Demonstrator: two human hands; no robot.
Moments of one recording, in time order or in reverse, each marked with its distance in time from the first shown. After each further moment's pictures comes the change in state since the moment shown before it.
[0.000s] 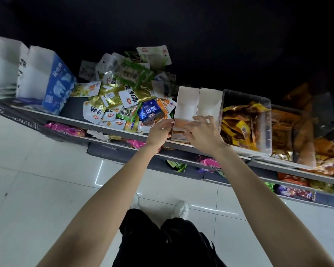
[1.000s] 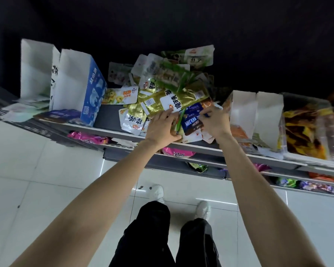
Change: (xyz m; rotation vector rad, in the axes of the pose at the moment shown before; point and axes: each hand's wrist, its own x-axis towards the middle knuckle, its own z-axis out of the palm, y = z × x) left_hand 0.065 -0.014 -0.174 1.148 -0.092 0.482; right_hand 0.128 -0.114 0.002 0.755 0.201 0.670
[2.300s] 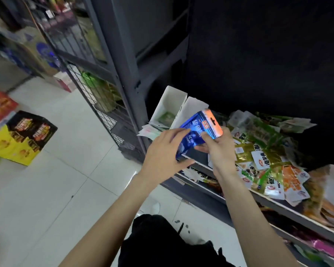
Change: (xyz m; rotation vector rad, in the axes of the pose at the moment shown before) left_hand -0.201 -0.154 -0.194 -0.023 0.652 -0.026; right_hand -0.138 -0.266 0.111 0.855 -0.205 -0.148
